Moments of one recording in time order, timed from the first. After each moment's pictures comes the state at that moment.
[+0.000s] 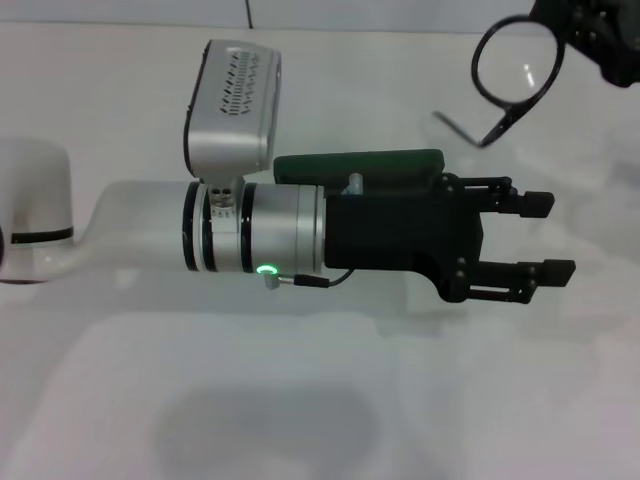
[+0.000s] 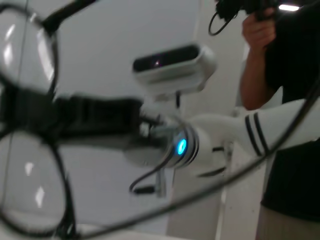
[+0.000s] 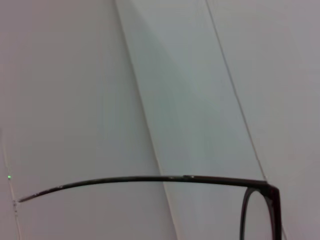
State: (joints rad) left arm -0.92 -2.09 2.84 0.06 -0.26 1.53 -0.88; right arm 0.57 1.99 -0.85 -0.57 -1.37 -1.56 1.38
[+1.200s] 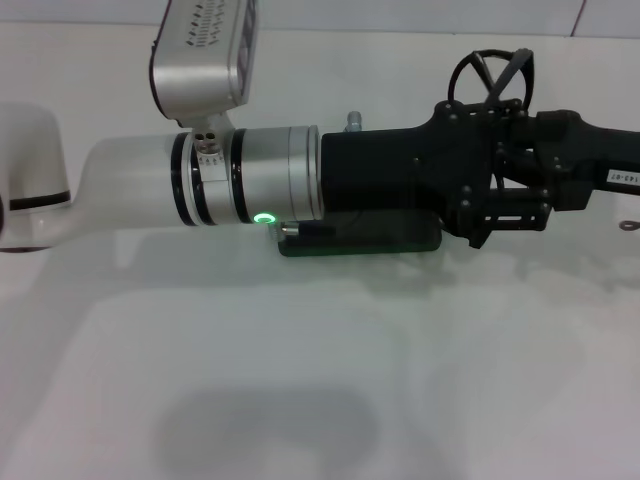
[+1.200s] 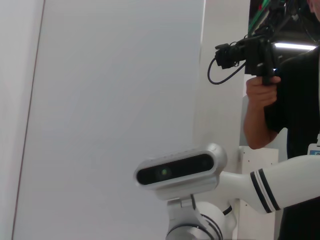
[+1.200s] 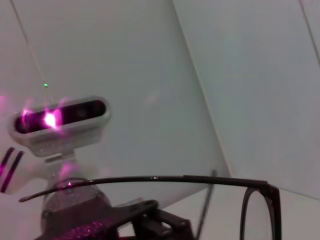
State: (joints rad) left arm -0.97 -2.09 2.82 0.01 -0.36 1.61 -0.89; right arm 0.61 1.98 -0.94 -0.54 -1.60 -1.55 1.42
